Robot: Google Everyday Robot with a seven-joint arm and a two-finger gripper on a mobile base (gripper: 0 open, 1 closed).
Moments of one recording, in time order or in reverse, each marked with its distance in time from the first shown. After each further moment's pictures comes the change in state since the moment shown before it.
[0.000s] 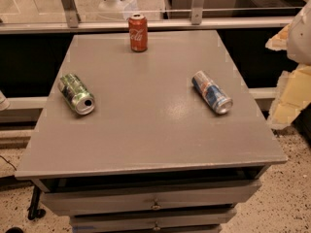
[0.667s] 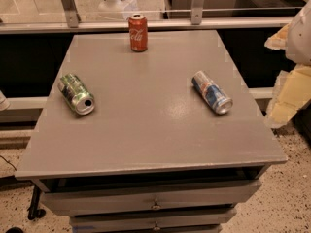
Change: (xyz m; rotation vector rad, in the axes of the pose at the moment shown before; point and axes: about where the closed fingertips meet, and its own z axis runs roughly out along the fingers) arm -0.004 -0.003 0.002 0.016 -0.019 0.003
